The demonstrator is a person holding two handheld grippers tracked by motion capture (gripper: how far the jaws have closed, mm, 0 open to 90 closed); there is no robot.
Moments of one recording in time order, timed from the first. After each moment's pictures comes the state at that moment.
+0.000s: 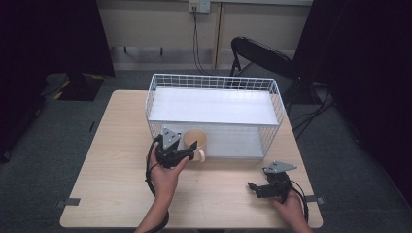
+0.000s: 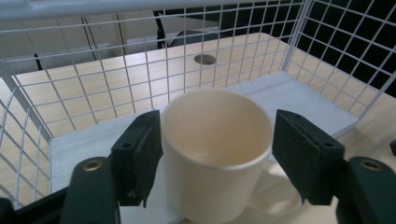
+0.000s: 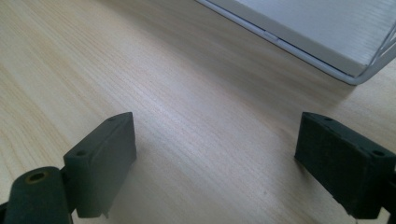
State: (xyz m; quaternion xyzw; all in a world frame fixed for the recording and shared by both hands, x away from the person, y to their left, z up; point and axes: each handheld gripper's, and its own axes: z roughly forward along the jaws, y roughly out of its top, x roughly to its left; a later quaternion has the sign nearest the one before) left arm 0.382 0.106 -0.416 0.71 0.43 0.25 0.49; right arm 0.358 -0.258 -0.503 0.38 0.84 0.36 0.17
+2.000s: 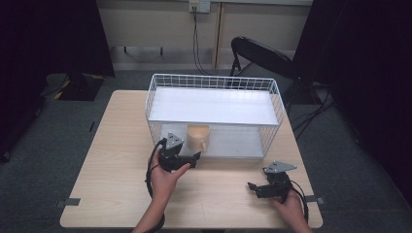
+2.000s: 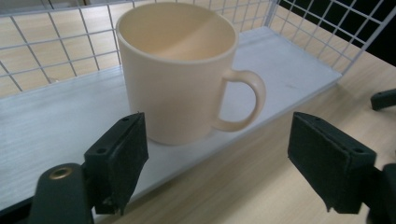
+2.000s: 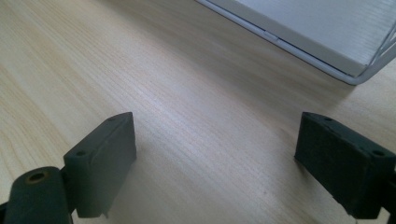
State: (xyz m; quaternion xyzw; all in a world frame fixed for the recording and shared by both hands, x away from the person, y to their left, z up) left arm 0.391 0.108 -0.439 0.76 0.42 0.18 0.46; right arm 0.358 -0.258 -0.503 0.38 0.84 0.36 0.17
